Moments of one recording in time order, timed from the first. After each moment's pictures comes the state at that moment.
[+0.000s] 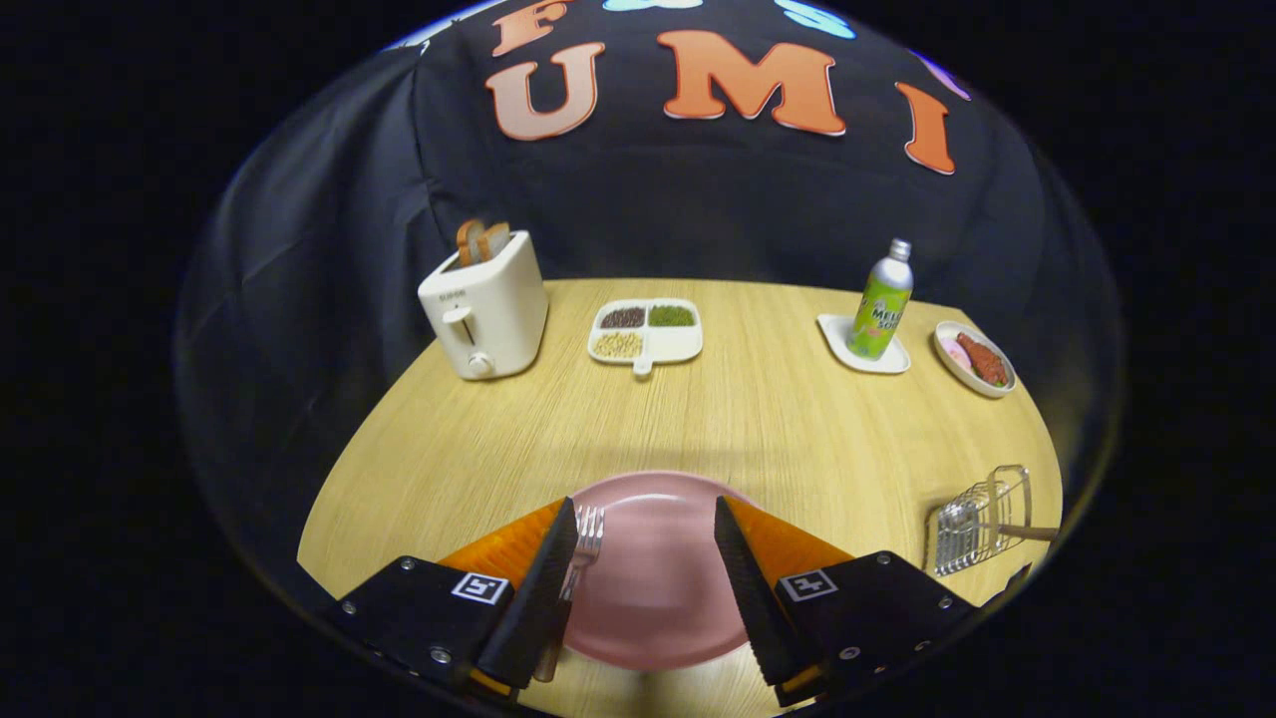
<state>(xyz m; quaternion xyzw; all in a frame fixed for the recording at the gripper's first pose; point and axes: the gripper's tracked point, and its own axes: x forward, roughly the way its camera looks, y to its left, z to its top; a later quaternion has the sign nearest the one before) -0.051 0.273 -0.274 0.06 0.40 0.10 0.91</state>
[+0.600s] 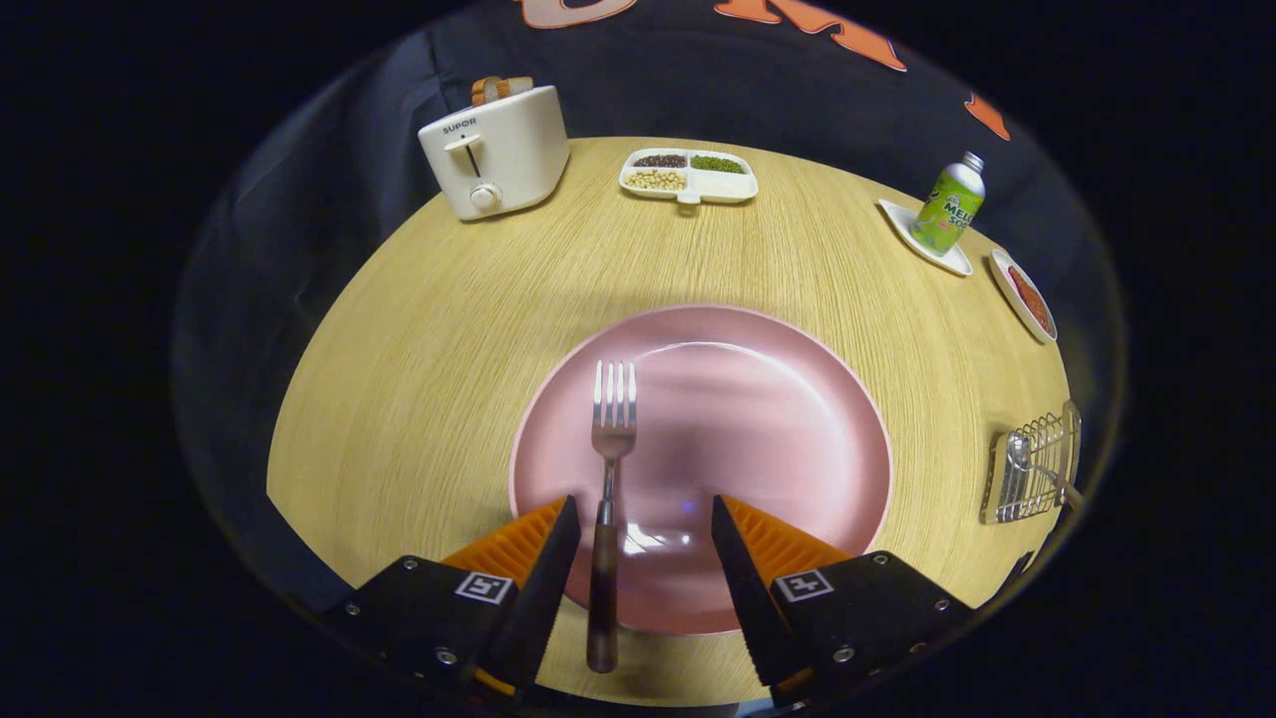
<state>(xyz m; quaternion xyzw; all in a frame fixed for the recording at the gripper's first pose) -0.106 0.299 -0.345 0.00 0.54 0.13 0.83</state>
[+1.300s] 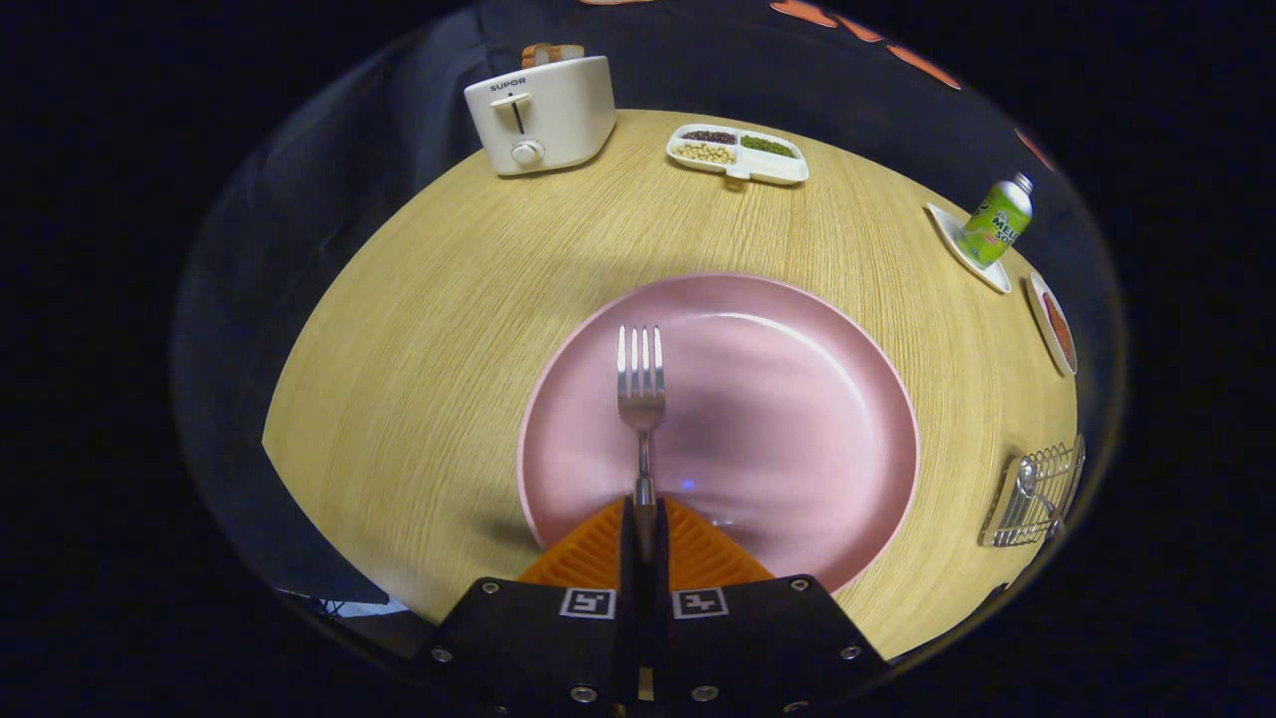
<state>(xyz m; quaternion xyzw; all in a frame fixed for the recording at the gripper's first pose) -0.116 0.303 -0.358 -0.03 0.56 0.20 0.81</state>
